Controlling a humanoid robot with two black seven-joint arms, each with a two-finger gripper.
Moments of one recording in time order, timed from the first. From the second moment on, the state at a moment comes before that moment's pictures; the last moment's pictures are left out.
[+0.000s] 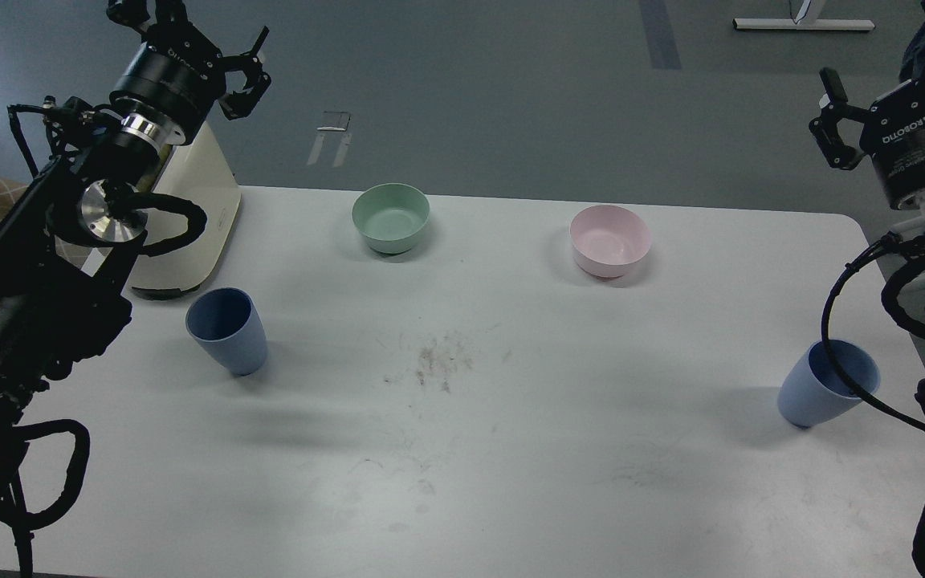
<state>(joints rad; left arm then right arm) -0.76 0.34 -1.21 -0.83 0.35 -0.35 -0.16 0.61 -0.25 1.58 0.88 -0.62 0.49 0.12</state>
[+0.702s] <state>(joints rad) -0.77 0.37 -1.23 -0.85 0.34 -0.37 -0.17 0.63 -0.24 1.58 0.88 -0.62 0.49 0.12</state>
